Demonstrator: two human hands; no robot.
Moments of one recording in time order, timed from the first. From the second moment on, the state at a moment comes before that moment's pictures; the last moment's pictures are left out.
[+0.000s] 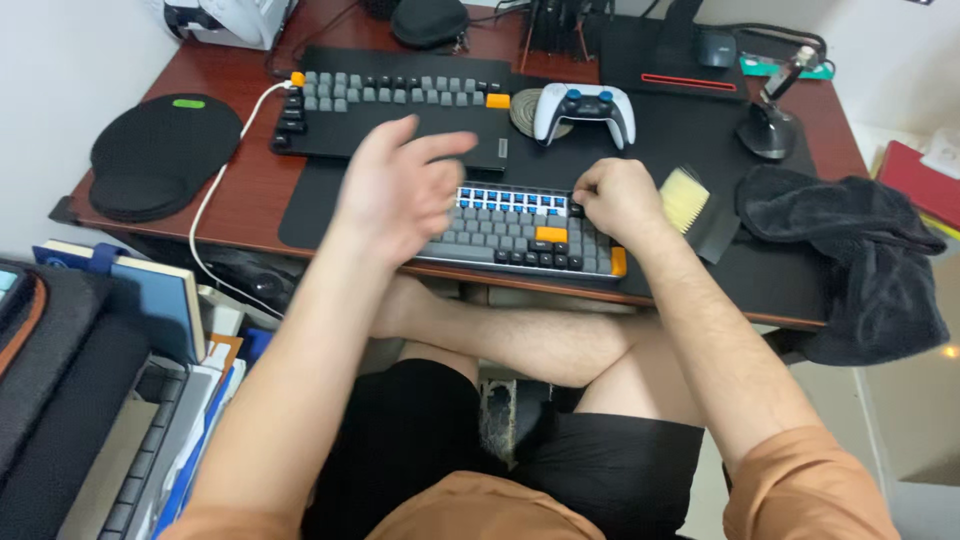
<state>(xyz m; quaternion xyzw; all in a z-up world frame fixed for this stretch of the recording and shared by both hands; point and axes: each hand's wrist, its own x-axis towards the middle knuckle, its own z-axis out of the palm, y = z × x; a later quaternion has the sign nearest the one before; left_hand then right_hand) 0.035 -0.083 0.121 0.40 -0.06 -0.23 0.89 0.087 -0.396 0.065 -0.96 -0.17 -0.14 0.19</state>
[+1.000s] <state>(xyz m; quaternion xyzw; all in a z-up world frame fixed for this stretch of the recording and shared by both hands) 0.044 -0.053 0.043 0.93 -0.15 0.19 0.27 0.064 -0.217 0.063 -0.90 -0.32 -0.16 0.26</state>
